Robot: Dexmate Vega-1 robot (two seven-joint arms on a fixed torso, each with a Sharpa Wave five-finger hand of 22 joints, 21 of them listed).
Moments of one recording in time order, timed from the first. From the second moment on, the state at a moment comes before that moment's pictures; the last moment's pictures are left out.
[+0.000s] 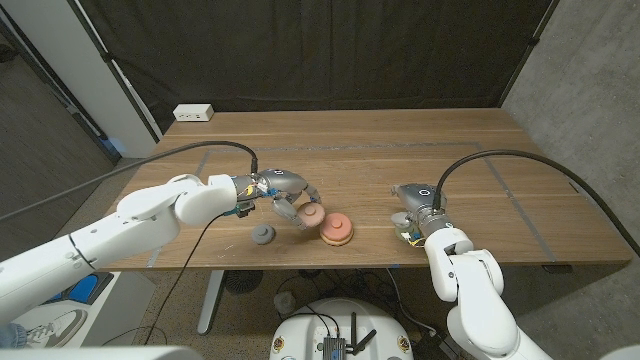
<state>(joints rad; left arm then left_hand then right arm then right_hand) 0.97 1.11 0.47 -2.14 0.48 -0.08 -0.31 0.93 -0.05 0.32 -0.17 0.33 0.58 -0.01 0.33 0.23 0.62 -0.09 0.30 0.50 0.94 -0.13 1.49 0.41 0.66 -0.06 1.48 0.19 -1.43 -0.56 -0.52 -2.37 -1.52 -0.67 0.49 0.94 -0.02 0.52 -0.16 0.30 0.41 -0.08 0.31 0.33 0.51 -0.13 0.21 0.62 1.04 -0.17 1.41 1.21 0.98 -0.15 1.52 0.21</state>
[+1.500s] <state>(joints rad) 0.79 0.92 0.63 -2.00 0.58 -0.22 -0.39 0.94 -0.05 0.33 -0.18 0.33 0.59 -0.01 0.33 0.23 0.62 -0.08 0.29 0.53 0.94 -0.13 1.49 0.41 0.66 -0.06 1.48 0.19 -1.46 -0.54 -0.48 -2.38 -1.54 -0.68 0.49 0.94 -0.02 0.52 -0.16 0.31 0.42 -0.08 0.31 0.33 0.51 -0.13 0.21 0.62 1.04 -0.17 1.41 1.21 0.98 -0.15 1.52 0.21</state>
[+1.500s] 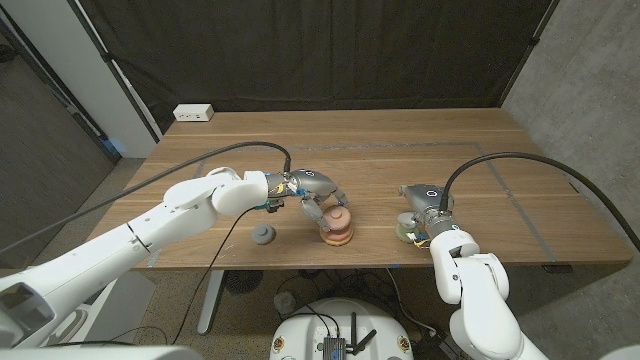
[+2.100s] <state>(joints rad) 0.78 0.90 0.64 -1.99 0.59 -0.22 -0.41 0.93 -0.05 0.33 -0.18 0.33 0.59 -0.01 0.33 0.23 0.63 -0.08 0.27 0.53 0.94 -0.13 1.49 0.41 0.66 -0.06 1.48 0.19 -1.46 -0.54 -0.48 -2.38 -1.53 -0.68 0.48 0.94 -0.02 0.52 -0.16 0.31 0.42 -0.08 0.31 0.33 0.51 -0.13 0.21 0.62 1.04 -0.17 1.41 1.22 0.98 -0.15 1.53 0.21</state>
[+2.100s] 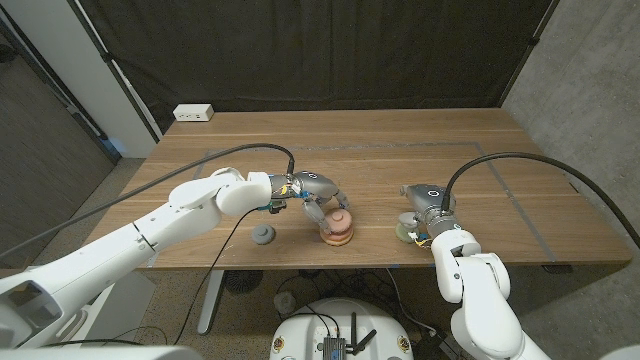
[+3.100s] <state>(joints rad) 0.78 0.90 0.65 -1.98 0.58 -0.21 -0.42 0.93 -0.05 0.33 -0.18 0.33 0.59 -0.01 0.32 0.23 0.63 -0.08 0.27 0.53 0.94 -0.13 1.49 0.41 0.66 -0.06 1.48 0.19 -1.45 -0.56 -0.48 -2.37 -1.50 -0.69 0.47 0.93 -0.02 0.53 -0.17 0.31 0.42 -0.08 0.31 0.33 0.52 -0.13 0.21 0.62 1.04 -0.17 1.41 1.22 0.98 -0.15 1.53 0.21</state>
